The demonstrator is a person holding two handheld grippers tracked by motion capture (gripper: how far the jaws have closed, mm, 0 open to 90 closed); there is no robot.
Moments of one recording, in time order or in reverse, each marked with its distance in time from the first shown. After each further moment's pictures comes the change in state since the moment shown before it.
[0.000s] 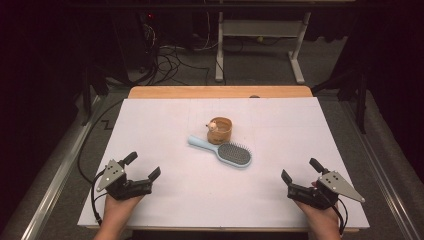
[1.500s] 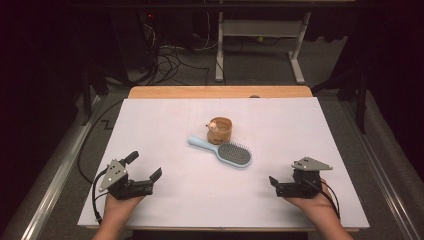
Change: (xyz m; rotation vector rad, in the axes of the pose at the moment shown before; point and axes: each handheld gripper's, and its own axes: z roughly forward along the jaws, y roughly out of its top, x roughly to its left) left arm -0.002 0.001 0.003 0.026 -0.027 0.046; right arm 0.007 0.007 0.044 0.529 0.087 -0.102
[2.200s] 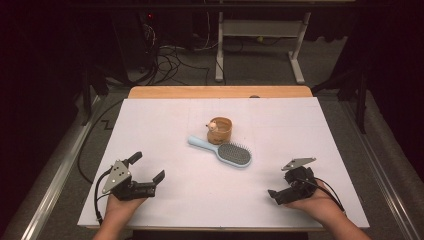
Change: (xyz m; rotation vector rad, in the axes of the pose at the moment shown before) left arm -0.005 0.000 0.003 -0.003 -0.030 0.042; right arm 0.002 0.005 0.010 0.317 0.118 -0.113
